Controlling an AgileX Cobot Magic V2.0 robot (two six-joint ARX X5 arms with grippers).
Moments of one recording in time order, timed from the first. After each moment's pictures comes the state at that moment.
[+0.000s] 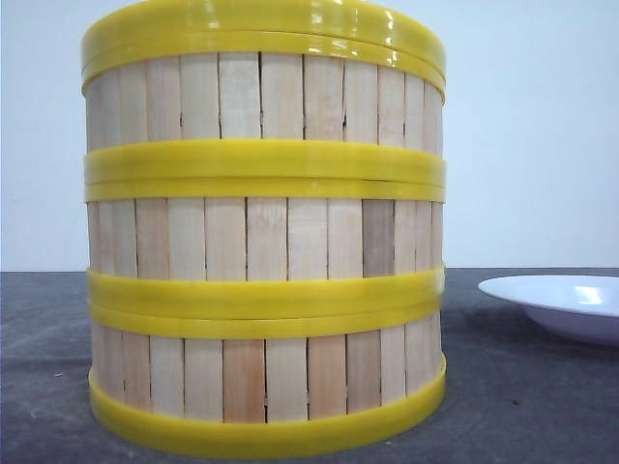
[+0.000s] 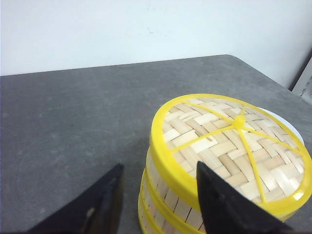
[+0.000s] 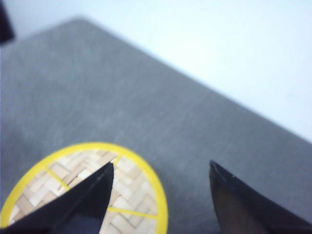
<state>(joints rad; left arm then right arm) -0.49 0.44 0.93 -0.75 0.05 -0.12 0.95 1.24 1.81 -0.98 0.36 0.07</state>
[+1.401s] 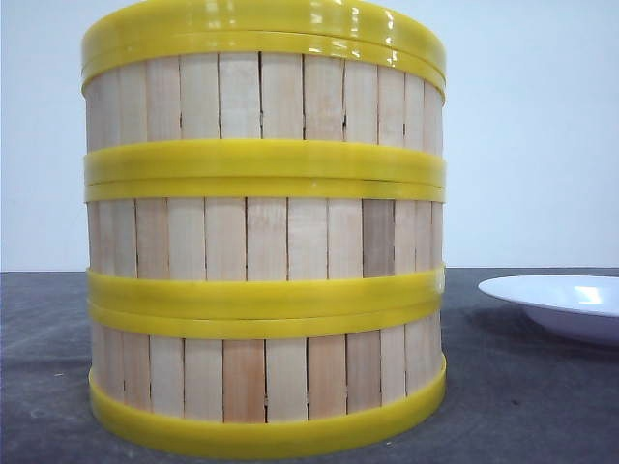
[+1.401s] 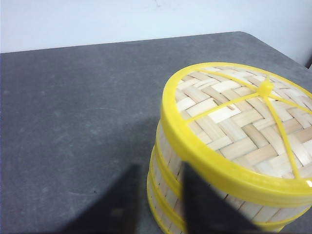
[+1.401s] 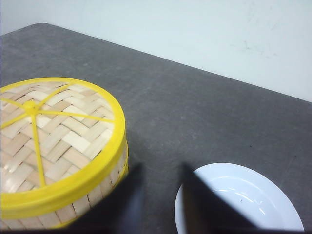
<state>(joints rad) -0.49 0.40 0.78 -0.70 0.03 -0.10 0.98 0.59 1.00 -0.77 0.50 0.17</state>
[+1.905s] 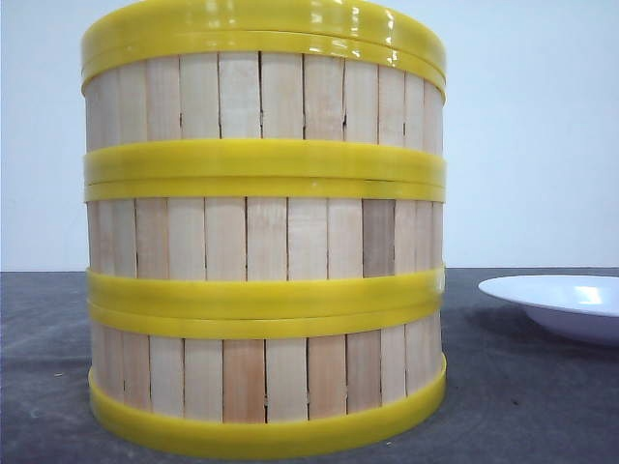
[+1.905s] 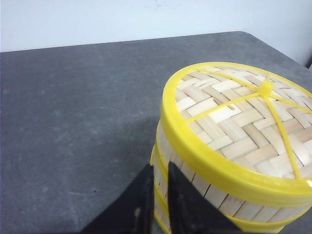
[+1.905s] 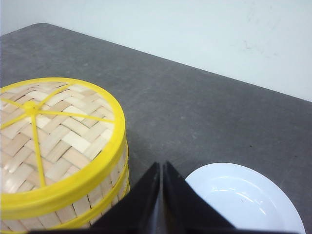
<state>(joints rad) -0.49 0.40 0.78 -0.70 0.03 -0.10 0.98 0.59 1.00 -0.77 0.50 0.17</state>
